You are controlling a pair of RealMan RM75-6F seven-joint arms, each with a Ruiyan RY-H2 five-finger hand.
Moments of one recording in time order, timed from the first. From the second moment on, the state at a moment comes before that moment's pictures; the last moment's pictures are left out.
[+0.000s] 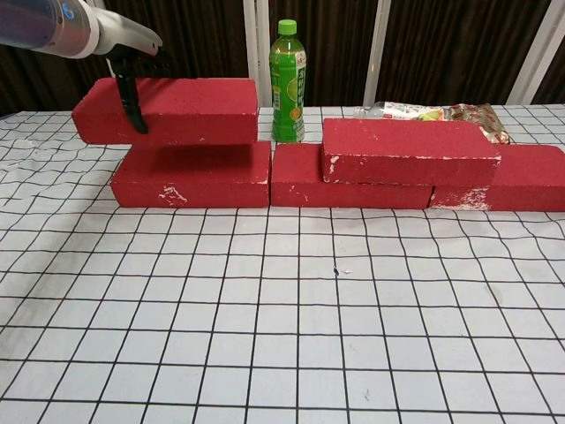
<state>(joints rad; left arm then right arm) -1.23 -1.34 -0.22 -1.38 0.10 0.74 0.96 0.15 -1.09 0.09 -1.94 -1.08 1.39 -0.44</state>
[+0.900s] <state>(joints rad) -1.28 -1.46 -0.16 -1.27 0.21 0.70 0.78 0.15 -1.09 0.09 -1.93 -1.08 1.40 -0.43</state>
